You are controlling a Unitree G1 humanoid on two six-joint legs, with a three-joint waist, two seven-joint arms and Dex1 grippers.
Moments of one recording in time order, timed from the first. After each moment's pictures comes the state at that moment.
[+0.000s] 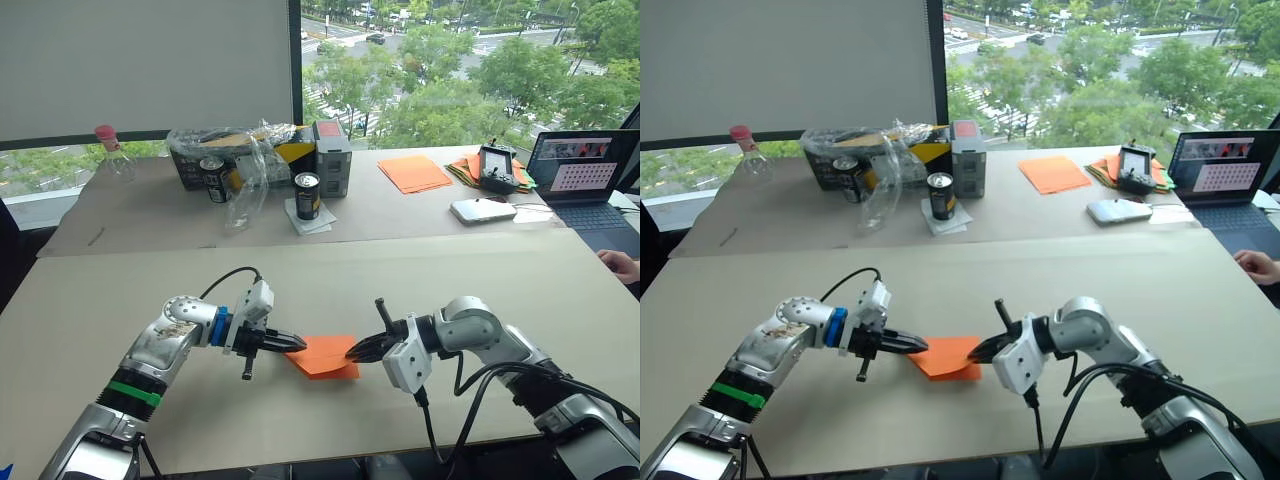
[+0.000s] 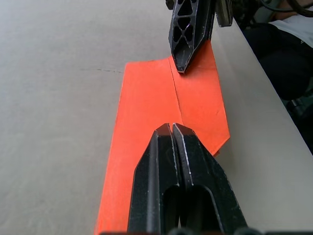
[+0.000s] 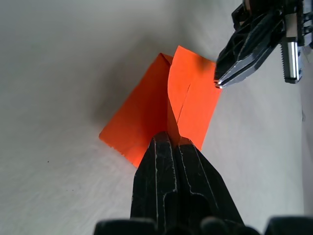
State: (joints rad) left arm -0.48 0.60 -0.28 0.19 -0.33 0.32 -1.35; right arm -0.56 -0.69 0.47 0.23 -0.13 -0.78 1.06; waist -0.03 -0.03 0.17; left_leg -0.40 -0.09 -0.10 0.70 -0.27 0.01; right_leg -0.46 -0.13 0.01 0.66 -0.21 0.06
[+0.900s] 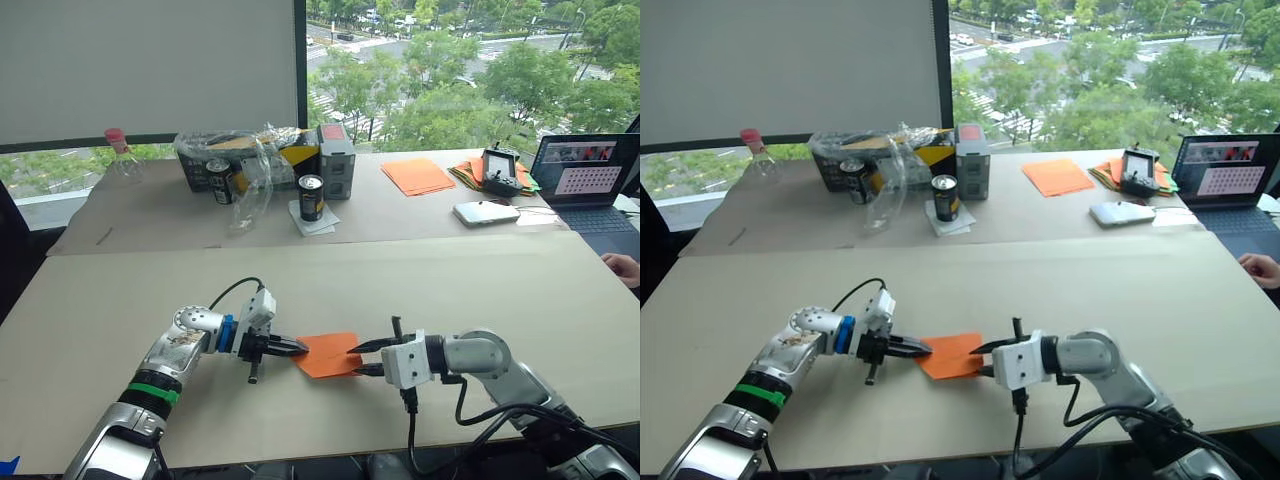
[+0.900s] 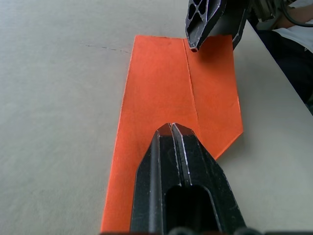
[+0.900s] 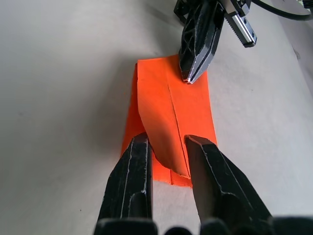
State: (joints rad) left arm -0.51 0.54 -0.25 0.39 -0.30 0.21 -1.40; right arm -0.32 -0.67 0.35 -0.06 -0.02 -0.31 1.00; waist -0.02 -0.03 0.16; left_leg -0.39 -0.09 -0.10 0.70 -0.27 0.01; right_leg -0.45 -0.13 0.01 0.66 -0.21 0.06
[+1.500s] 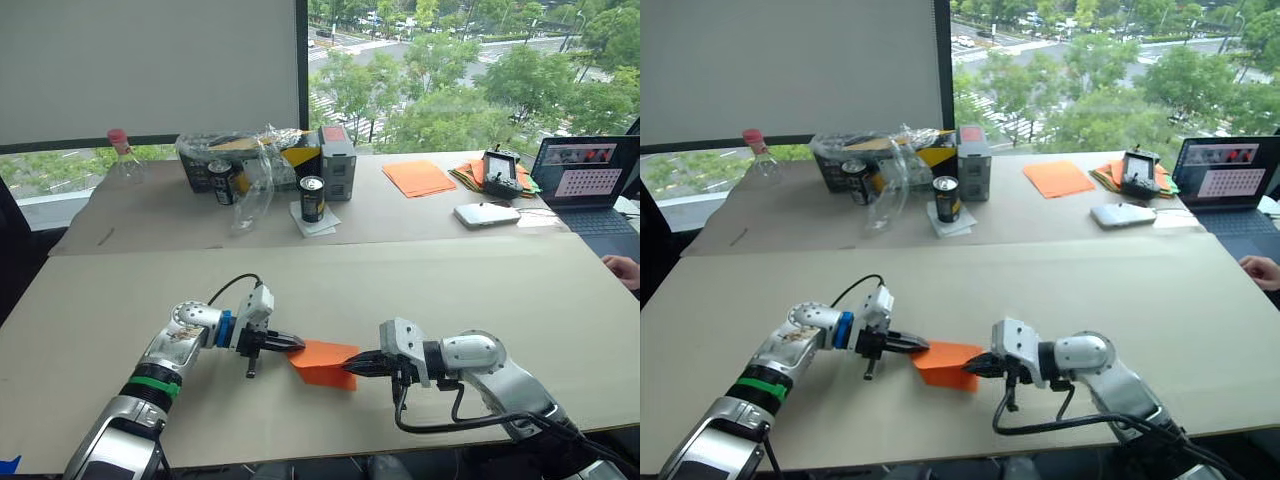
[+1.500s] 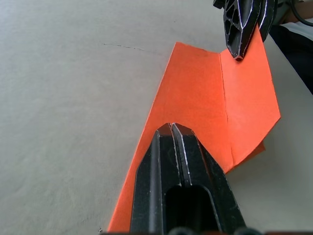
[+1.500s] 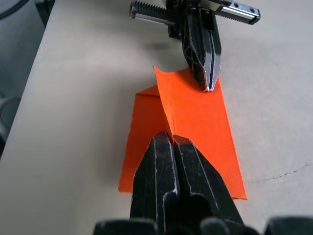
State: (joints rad) left arm -0.54 0.54 -0.25 0.43 -0.28 0.18 -1.42; right arm -0.27 -0.62 0.32 -0.23 0.28 0.30 1.05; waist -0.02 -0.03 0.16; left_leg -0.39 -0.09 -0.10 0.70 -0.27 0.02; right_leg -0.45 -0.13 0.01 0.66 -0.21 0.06
